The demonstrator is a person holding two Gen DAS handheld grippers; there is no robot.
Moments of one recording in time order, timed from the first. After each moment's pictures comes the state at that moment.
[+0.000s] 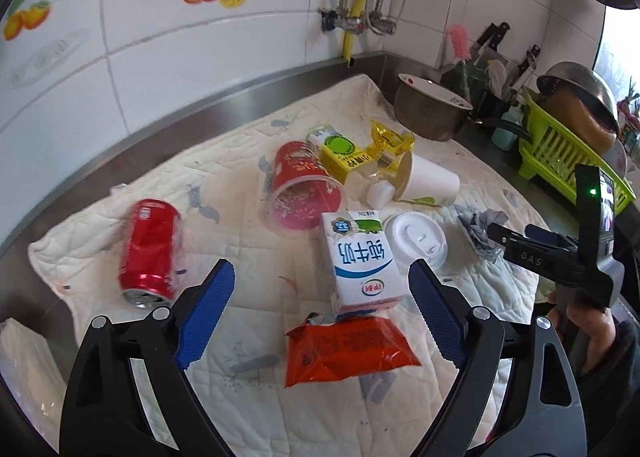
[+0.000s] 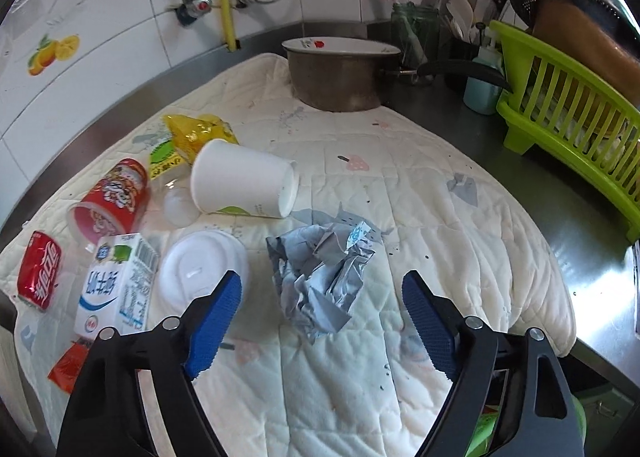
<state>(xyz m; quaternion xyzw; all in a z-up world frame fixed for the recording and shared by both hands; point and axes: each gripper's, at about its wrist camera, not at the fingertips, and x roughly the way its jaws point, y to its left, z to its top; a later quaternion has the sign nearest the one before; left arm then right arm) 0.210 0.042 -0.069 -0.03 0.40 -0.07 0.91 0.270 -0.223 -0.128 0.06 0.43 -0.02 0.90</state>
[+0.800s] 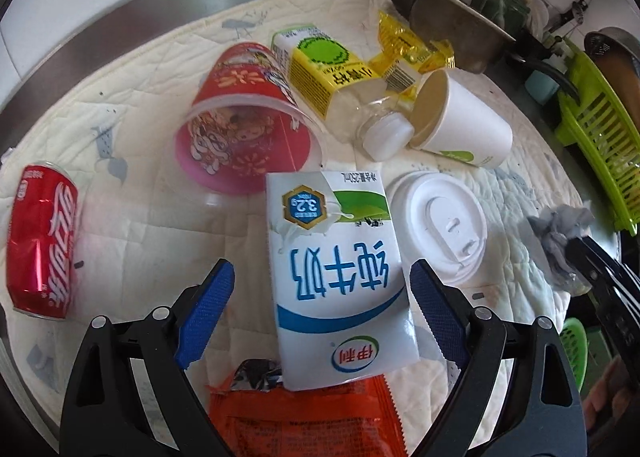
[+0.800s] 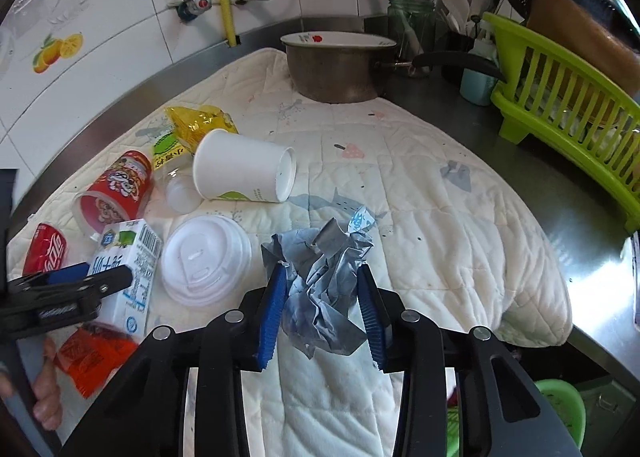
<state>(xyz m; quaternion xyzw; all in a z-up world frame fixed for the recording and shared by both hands) 0.307 -0.006 -0.165 -0.04 0.53 -0.07 0.85 0.247 -0.226 -0.120 0.07 0.44 -0.01 0.90</state>
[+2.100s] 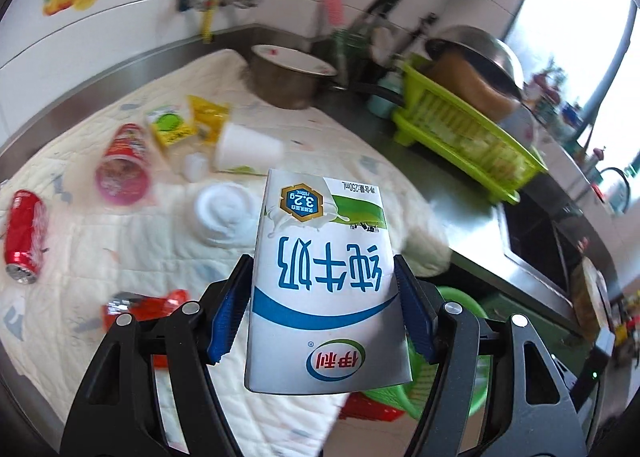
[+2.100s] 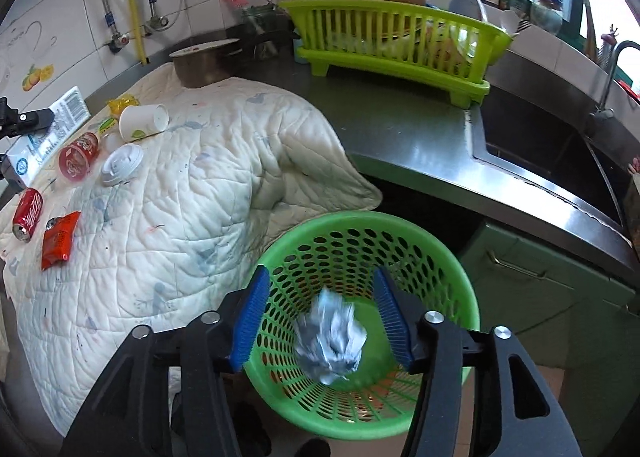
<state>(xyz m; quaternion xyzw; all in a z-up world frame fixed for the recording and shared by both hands) 0.165 -0.103 -0.051 -0.05 0.43 -0.24 0.87 -0.018 -0.348 -0.113 0.10 0.42 -0.15 0.89</state>
